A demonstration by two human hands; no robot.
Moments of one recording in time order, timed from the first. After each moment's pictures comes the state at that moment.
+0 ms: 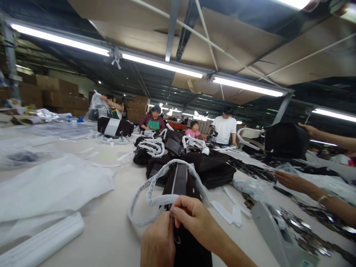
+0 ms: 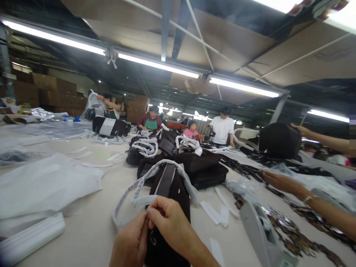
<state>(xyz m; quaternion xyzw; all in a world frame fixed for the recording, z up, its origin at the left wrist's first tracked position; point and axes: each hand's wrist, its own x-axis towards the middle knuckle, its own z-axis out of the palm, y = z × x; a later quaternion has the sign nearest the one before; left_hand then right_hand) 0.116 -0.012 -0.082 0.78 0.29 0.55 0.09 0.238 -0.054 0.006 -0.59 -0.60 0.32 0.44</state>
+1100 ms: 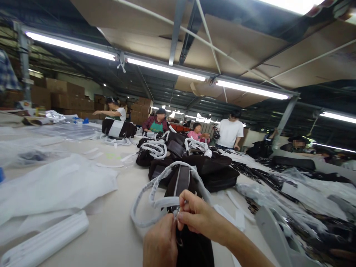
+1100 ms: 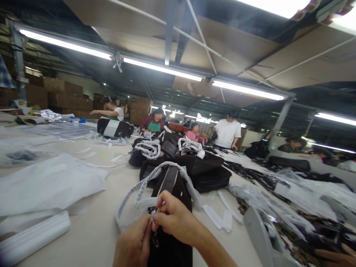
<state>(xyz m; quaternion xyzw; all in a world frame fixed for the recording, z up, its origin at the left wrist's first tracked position) 0.119 -0.013 -0.092 0.79 0.29 0.54 0.09 0.251 -0.049 0.016 -0.53 -0.59 0.47 0.39</state>
